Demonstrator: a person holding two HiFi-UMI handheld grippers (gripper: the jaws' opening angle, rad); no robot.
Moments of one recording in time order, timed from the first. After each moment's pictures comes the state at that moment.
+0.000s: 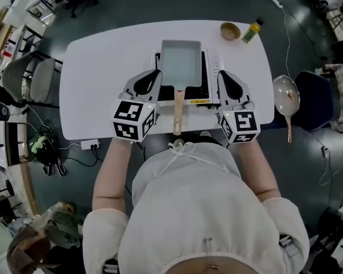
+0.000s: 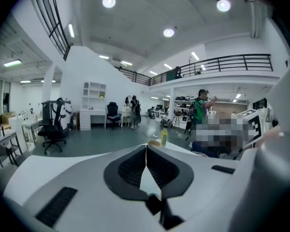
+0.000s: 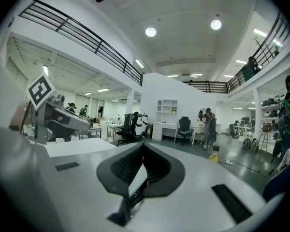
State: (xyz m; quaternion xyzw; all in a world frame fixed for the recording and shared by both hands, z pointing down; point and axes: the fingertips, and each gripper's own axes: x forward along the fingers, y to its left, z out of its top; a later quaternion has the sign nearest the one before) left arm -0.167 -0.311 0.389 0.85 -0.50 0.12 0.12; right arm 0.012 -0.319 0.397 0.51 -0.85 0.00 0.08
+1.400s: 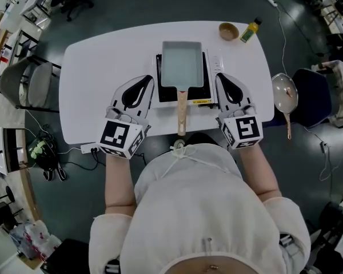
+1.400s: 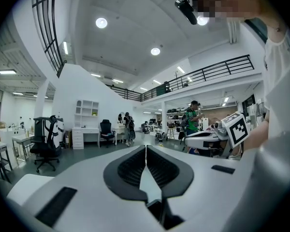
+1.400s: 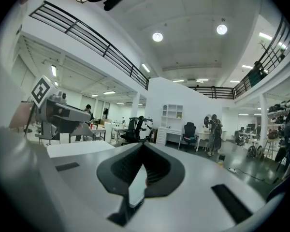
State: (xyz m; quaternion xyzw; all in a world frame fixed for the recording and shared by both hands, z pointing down) left arm -0.193 -0.284 0.341 0.88 -0.47 0.04 0.03; right arm -0.010 -0.302 0.376 0.49 -0.87 -0.03 0.08
